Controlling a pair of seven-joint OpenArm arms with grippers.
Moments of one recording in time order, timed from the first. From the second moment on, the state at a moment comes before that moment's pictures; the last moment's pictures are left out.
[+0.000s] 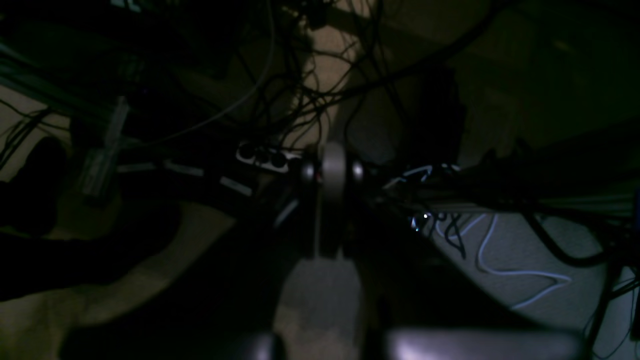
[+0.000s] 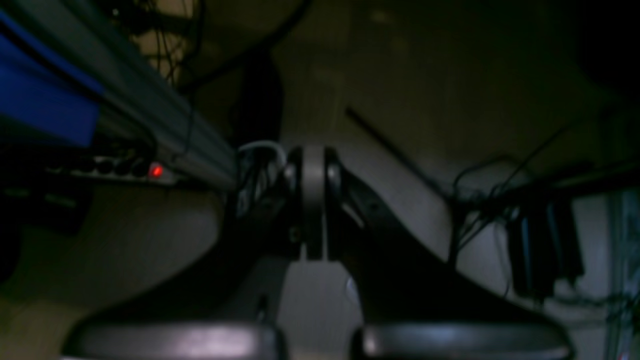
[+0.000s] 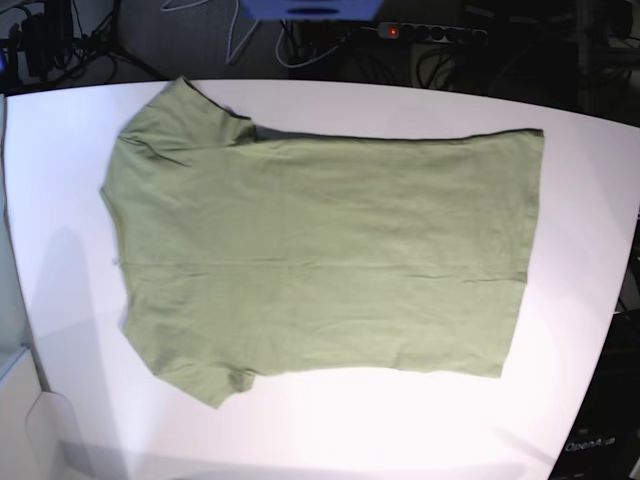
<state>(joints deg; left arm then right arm) 29.6 -6.5 -1.1 1.6 -13.0 -15.6 -73.6 -37.5 5.2 7.0 14.7 -9.7 1.4 74.3</state>
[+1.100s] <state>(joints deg) 62.6 -11.2 -9.6 90.1 -21.6 -14.9 -34.0 -62.3 5.2 7.2 84.4 -9.7 1.1 46.5</state>
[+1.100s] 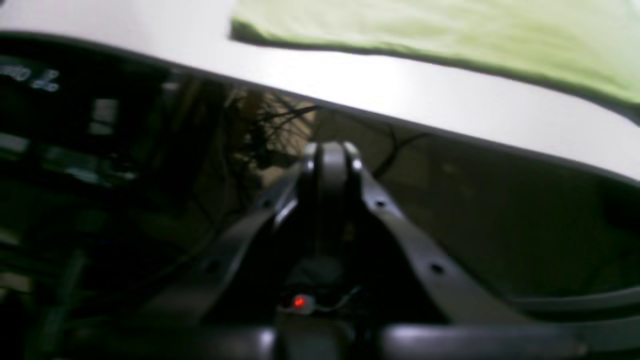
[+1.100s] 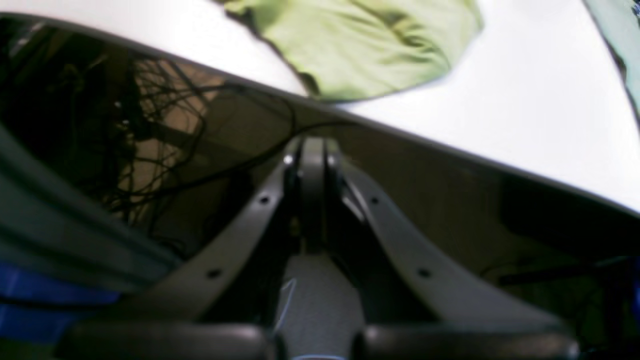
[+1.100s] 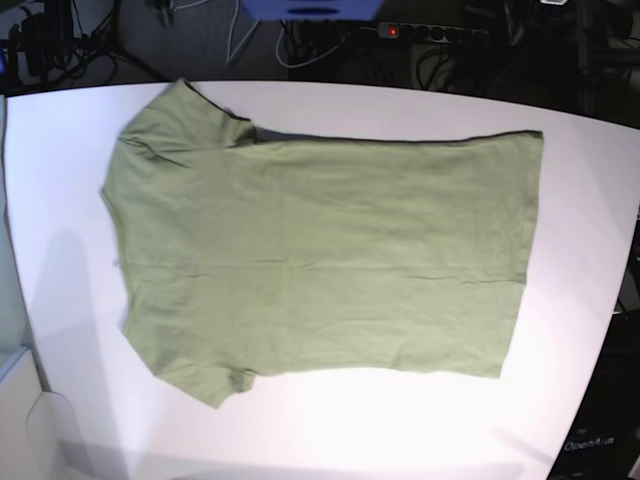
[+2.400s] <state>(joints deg) 53.1 -6.2 -28.7 113.5 -14.5 -15.9 5.7 -44.3 16.2 7.9 97.3 51.4 15.4 -1.9</state>
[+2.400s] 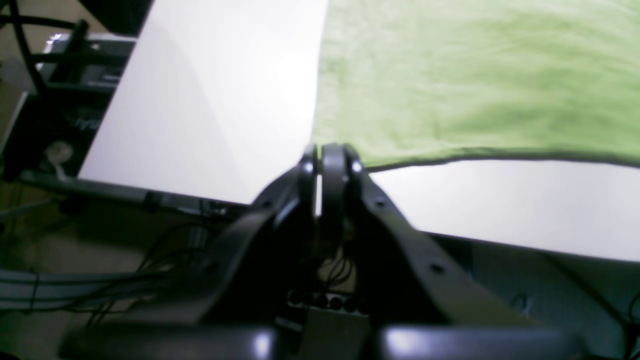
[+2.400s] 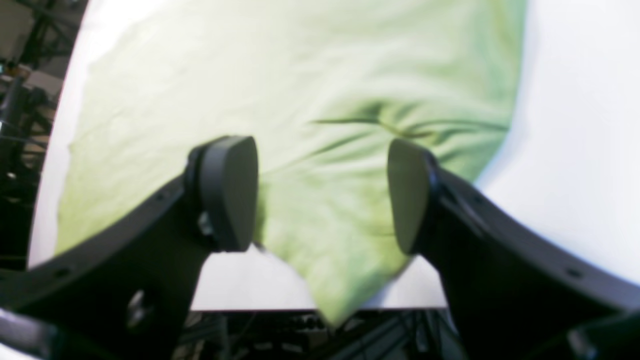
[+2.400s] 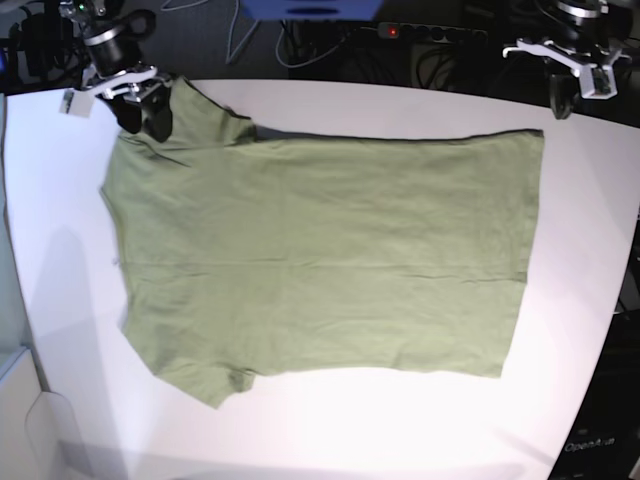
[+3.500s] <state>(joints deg) 45.2 -1.3 -28.8 113.7 -4.2 -16.0 17.4 -45.4 16.4 7.6 90.2 53.4 16.3 1.4</state>
